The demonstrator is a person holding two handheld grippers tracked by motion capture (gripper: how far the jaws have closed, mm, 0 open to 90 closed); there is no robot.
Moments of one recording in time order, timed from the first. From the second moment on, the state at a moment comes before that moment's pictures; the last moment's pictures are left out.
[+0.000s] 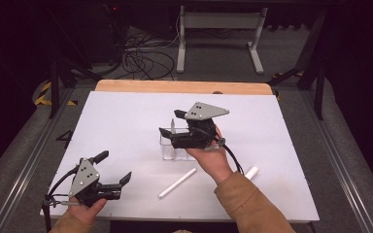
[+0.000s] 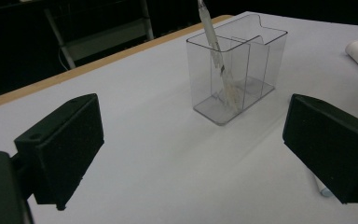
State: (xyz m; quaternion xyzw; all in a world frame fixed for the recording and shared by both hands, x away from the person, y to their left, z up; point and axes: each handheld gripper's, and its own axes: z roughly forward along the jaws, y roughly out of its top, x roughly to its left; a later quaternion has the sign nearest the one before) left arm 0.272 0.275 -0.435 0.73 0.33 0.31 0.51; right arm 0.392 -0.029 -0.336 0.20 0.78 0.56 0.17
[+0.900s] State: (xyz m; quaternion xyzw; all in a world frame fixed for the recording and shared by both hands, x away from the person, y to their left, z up) left arm 0.274 0.266 -0.424 0.73 0.33 0.28 0.52; right arm 0.355 -0.117 -0.346 0.19 0.79 0.56 0.19
